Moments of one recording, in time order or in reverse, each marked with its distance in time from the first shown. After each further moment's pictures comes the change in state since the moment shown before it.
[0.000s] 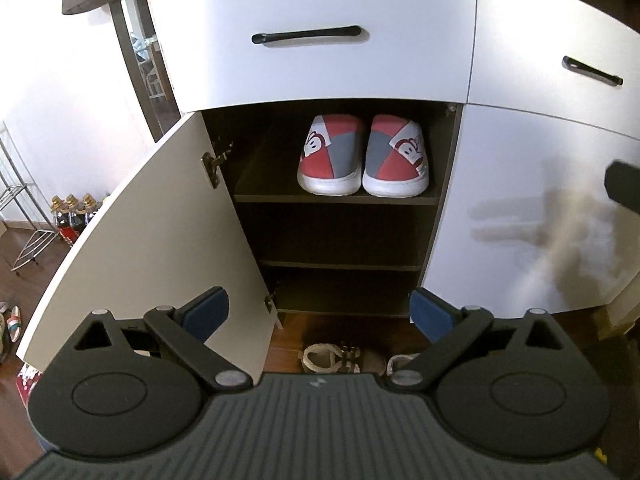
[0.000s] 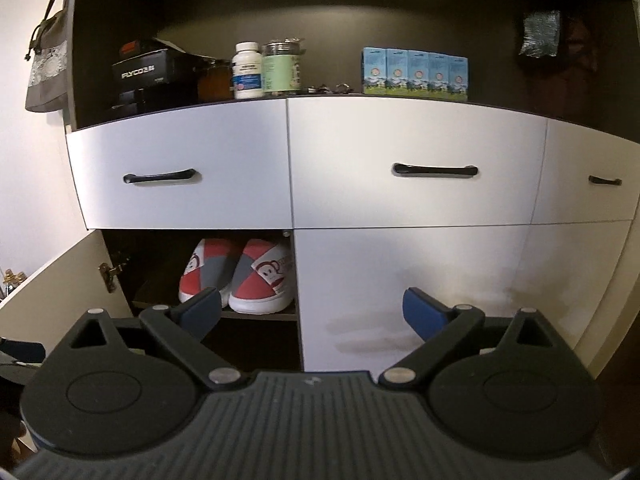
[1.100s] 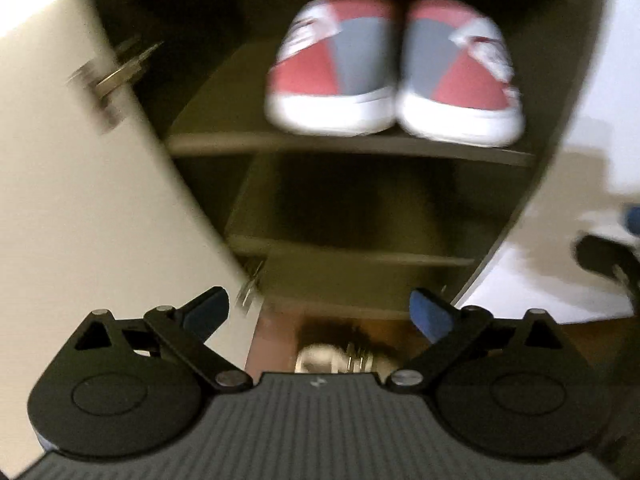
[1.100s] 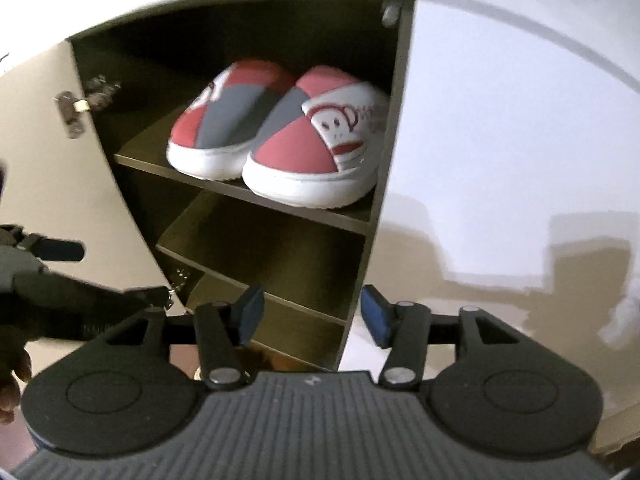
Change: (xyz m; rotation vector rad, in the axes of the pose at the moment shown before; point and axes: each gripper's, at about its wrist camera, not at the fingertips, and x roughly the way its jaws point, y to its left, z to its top) left arm 0.276 -0.010 0.043 -0.118 0.228 0.128; right arm 0.346 0.163 -0.086 -0.243 0.341 0.271
